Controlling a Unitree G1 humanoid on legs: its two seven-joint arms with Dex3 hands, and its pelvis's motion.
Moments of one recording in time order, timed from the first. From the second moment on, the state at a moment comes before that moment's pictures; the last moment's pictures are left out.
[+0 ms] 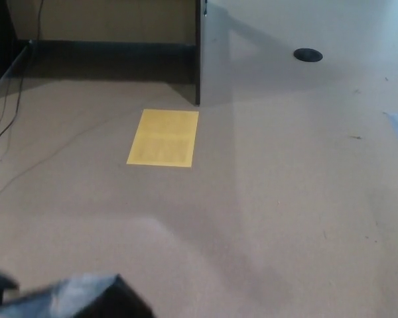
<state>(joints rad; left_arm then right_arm) -0.14 0.66 -0.09 0.75 0.73 -0.79 1.11 -0.04 -0.44 0.14 1.11 -0.31 -0.49 -0.16</state>
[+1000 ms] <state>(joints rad) -1.01 0.43 -0.15 0.44 0.69 -0.43 0.62 -0.06 -0.45 0.14 1.10 -0.31 -0.49 -0.15</state>
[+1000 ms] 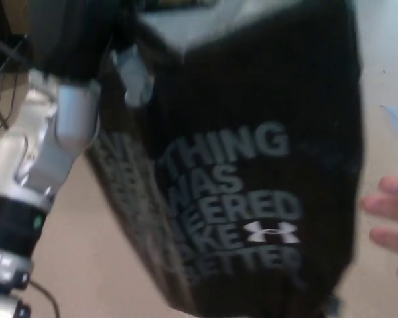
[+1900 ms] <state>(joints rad) -1.17 0.22 -0.30 0.28 0.75 -0.37 0.55 -0.08 -0.45 0.15 1.11 -0.31 -0.49 -0.15</state>
